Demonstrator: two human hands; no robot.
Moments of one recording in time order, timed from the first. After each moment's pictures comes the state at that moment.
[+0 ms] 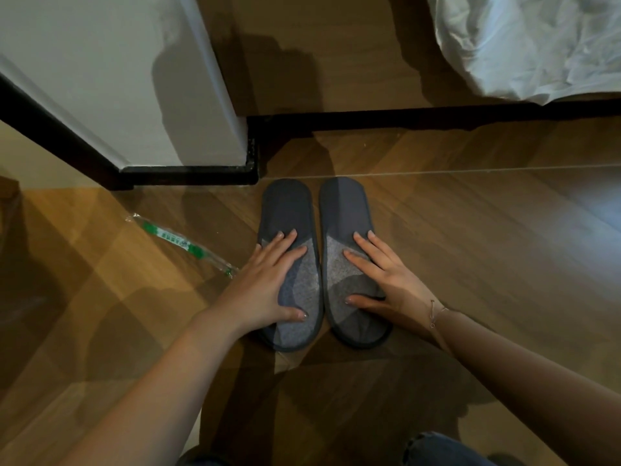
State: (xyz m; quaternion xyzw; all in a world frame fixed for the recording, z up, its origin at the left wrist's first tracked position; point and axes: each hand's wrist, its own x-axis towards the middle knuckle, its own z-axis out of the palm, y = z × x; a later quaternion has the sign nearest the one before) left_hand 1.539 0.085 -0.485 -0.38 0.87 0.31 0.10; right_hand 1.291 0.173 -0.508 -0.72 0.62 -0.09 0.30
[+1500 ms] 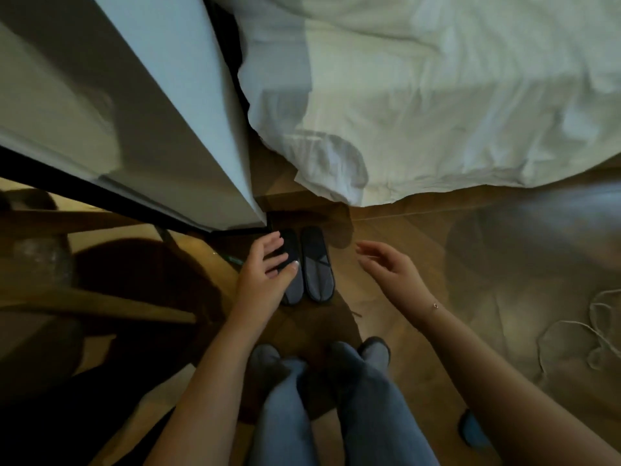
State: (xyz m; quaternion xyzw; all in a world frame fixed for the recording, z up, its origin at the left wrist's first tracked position) left_hand 1.498 0.085 0.061 -0.61 0.47 0.62 -0.17; right_hand 1.294 0.160 0.049 -0.32 0.73 -0.31 0.52
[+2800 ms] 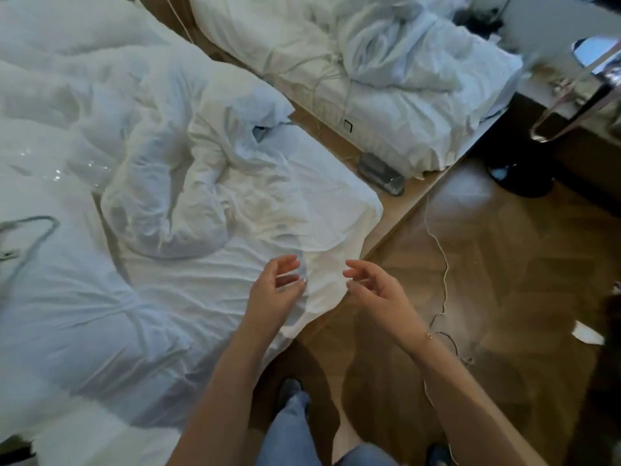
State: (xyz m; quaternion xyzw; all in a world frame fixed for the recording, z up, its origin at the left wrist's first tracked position) left_hand 0.932 0.004 0.401 -0.31 0.68 0.66 -0.09; right_hand 0.836 0.171 0.414 -0.18 0.80 -0.49 0.28
